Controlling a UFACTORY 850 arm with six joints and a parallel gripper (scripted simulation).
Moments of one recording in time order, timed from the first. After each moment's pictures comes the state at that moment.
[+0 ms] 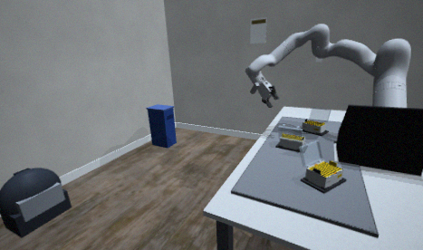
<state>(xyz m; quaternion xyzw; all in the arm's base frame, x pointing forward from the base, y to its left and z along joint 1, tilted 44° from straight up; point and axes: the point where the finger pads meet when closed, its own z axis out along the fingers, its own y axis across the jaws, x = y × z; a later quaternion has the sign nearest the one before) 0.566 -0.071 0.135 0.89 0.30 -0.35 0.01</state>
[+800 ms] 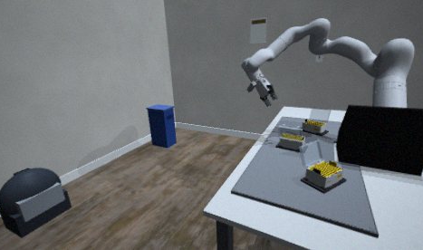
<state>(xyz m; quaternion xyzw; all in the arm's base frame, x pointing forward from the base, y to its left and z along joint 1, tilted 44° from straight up) 0.557 0.007 0.094 0.89 0.26 -0.36 0.11</state>
